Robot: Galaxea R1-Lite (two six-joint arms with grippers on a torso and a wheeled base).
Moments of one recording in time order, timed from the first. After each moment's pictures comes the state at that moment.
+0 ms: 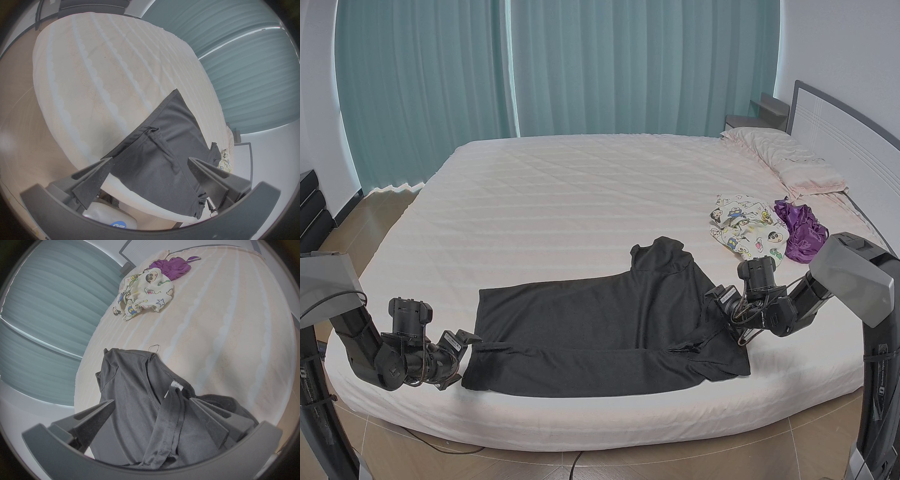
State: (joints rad) left arm -0.02 2.11 -0.51 -0.80 -0.16 -1.03; right arm 0.22 2.39 -1.14 -0.55 -0.07 1.08
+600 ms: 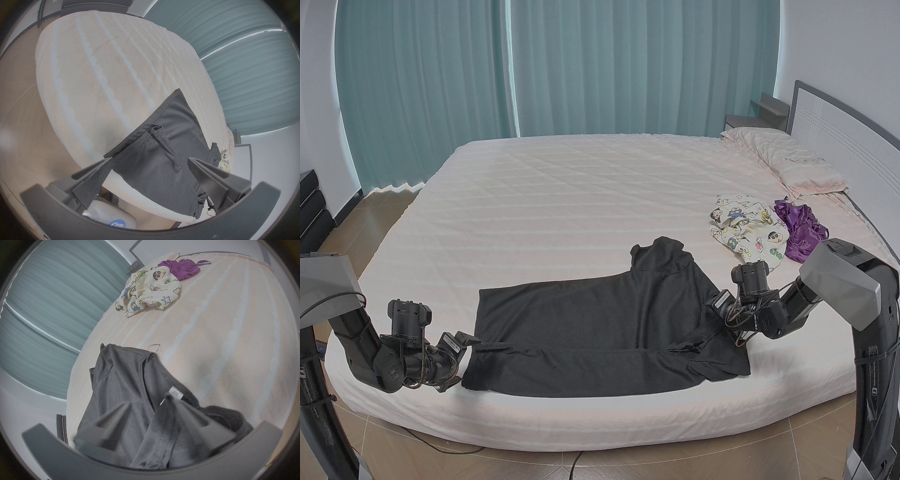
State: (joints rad) left arm -0.02 2.11 -0.49 -0.81 -0.16 -1.05; right arm 0.22 2.46 -1.20 -0.56 -0.10 0.98
